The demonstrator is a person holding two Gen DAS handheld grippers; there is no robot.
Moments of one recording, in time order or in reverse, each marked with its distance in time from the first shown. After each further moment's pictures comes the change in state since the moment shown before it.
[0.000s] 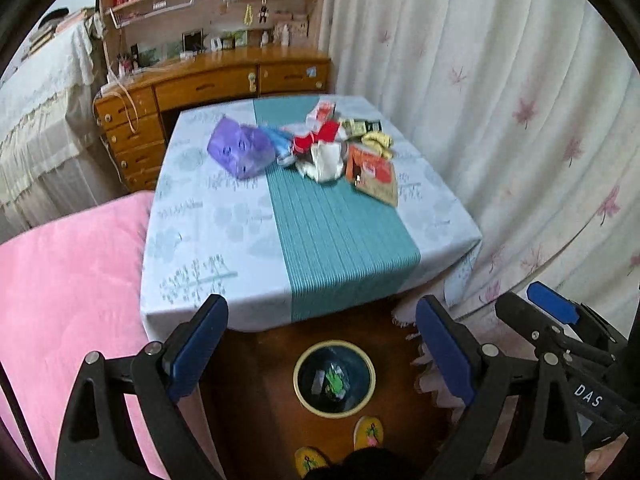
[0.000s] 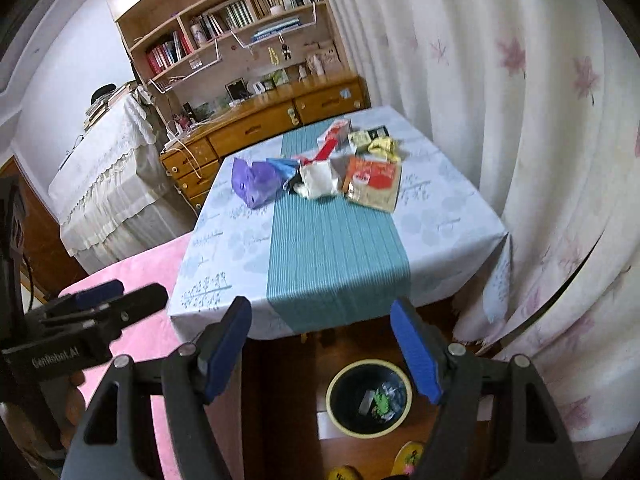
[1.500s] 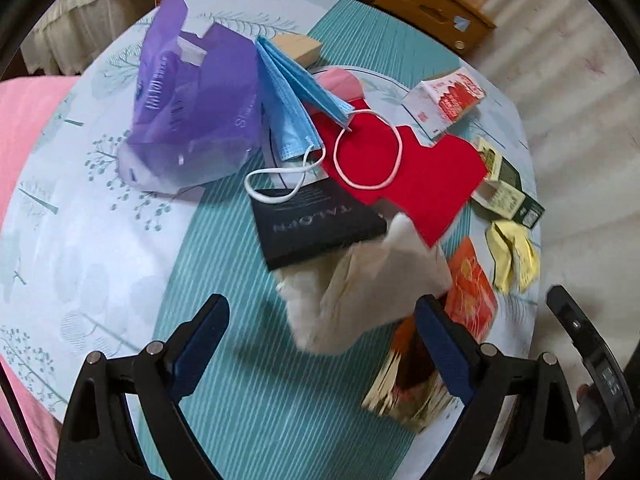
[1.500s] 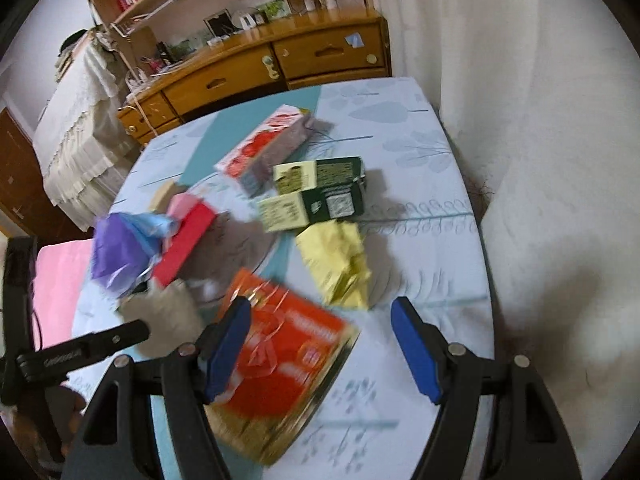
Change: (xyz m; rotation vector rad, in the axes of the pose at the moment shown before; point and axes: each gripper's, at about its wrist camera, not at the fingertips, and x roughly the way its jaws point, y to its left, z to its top) left arm 0.376 0.031 0.184 -0.623 0.313 0.103; right arm 0.369 -0.147 0.267 -0.165 0.288 0.055
